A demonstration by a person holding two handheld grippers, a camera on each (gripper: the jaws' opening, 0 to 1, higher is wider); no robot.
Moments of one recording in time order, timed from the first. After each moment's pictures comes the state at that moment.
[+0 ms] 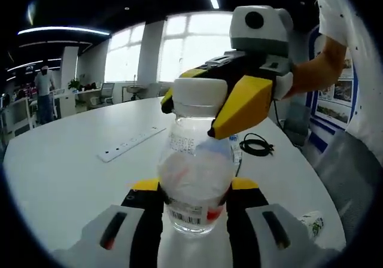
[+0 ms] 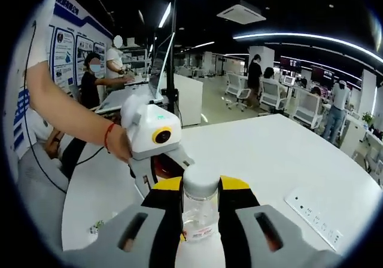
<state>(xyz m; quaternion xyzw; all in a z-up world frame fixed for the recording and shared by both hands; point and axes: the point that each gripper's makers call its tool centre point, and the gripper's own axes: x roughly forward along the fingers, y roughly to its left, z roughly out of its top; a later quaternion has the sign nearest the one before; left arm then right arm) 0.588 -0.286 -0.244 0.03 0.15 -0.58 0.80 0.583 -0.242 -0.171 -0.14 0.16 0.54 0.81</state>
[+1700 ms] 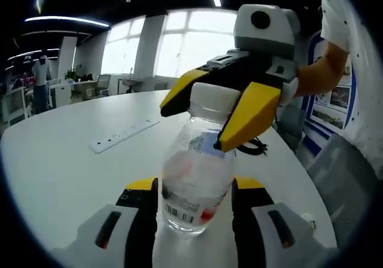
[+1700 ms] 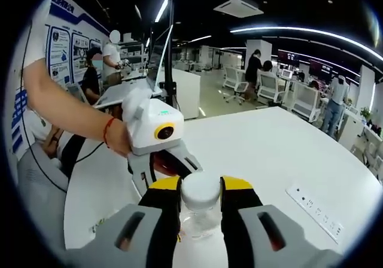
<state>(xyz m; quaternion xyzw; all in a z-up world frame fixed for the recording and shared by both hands) 0.578 -0.289 -0.253 0.02 0.18 -0.59 0.79 0.579 -0.244 -0.182 -0.15 0.18 0.53 0.82</state>
